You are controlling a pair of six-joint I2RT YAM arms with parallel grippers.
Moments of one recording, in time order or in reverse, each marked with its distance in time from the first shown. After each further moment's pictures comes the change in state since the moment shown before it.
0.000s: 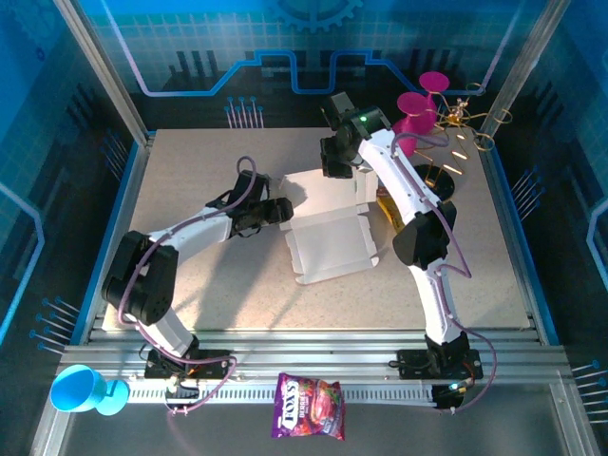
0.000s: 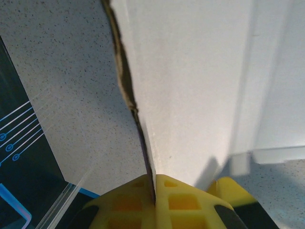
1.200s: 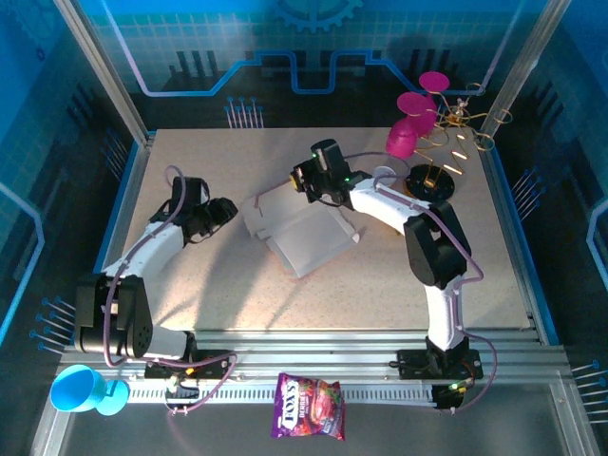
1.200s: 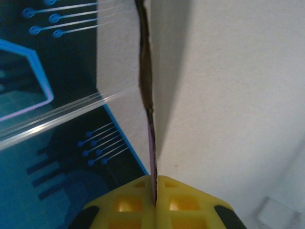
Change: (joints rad) left arm 0.362 -0.267 -0.181 -0.087 0.142 -0.106; right arm 0.087 -0.270 -0.991 1.289 -0.103 -0.317
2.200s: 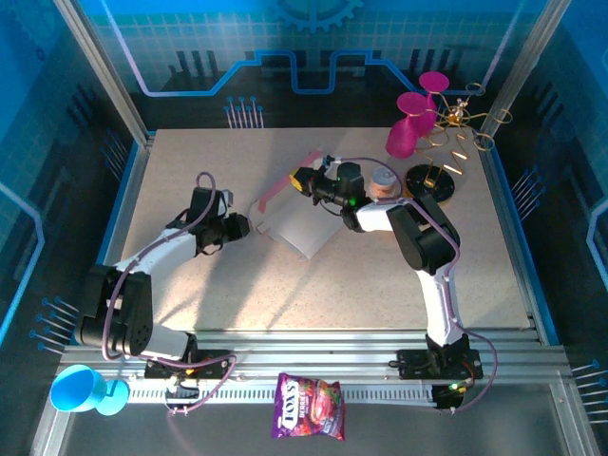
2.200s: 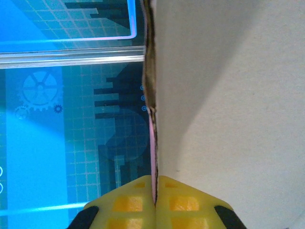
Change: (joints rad) left arm -0.121 0.029 -0.080 0.070 -0.049 0.288; right arm -0.093 0.173 -0.270 0.934 -0.320 -0.099
